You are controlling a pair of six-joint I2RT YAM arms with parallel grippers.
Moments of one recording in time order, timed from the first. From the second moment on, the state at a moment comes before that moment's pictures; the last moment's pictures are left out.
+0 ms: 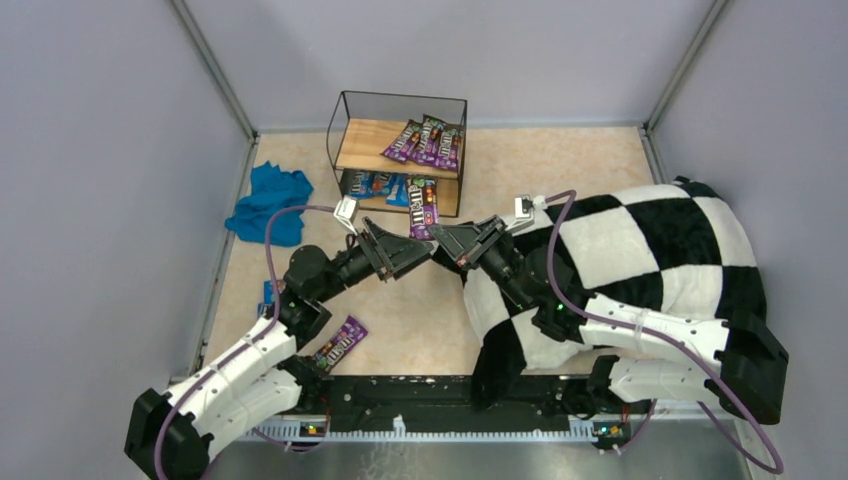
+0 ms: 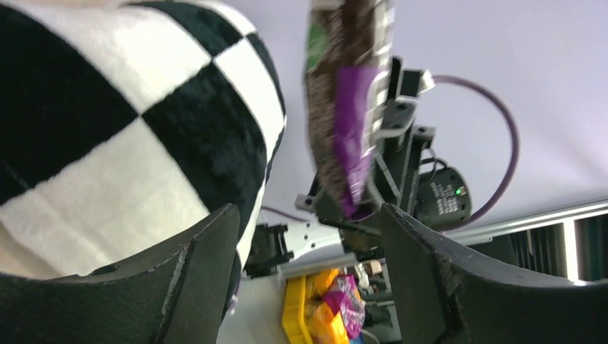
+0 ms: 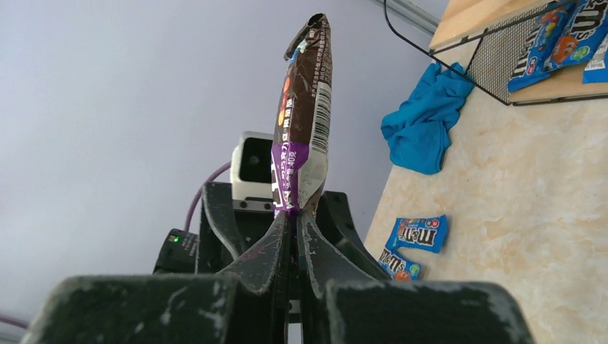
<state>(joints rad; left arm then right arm) -0.60 0.81 0.48 0.45 0.45 -1.33 1.06 1.09 0.66 0.63 0.34 1.05</state>
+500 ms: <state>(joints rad) -0.60 0.89 0.54 0.55 0.37 -1.38 1.05 1.09 0.66 0.62 0.34 1.05</state>
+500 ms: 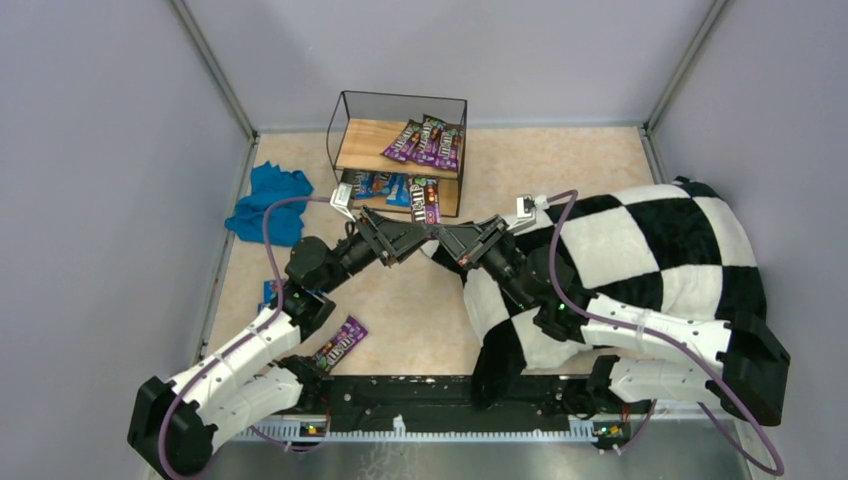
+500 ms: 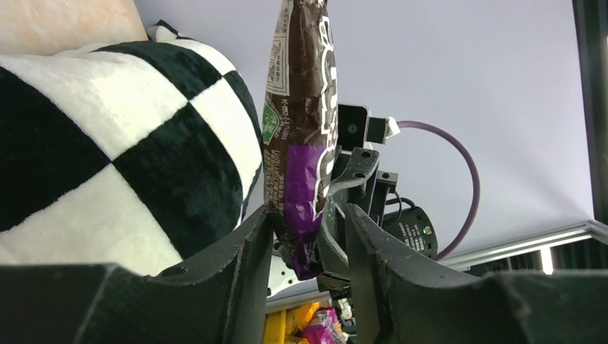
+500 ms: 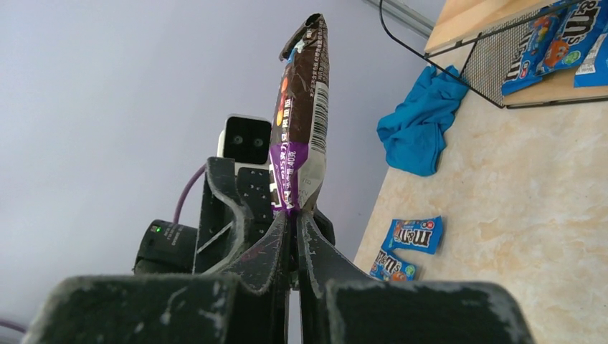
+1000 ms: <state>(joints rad) -0.64 0.92 0.55 0.53 0.24 -1.39 1.01 1.05 0.64 0.58 0.34 1.05</state>
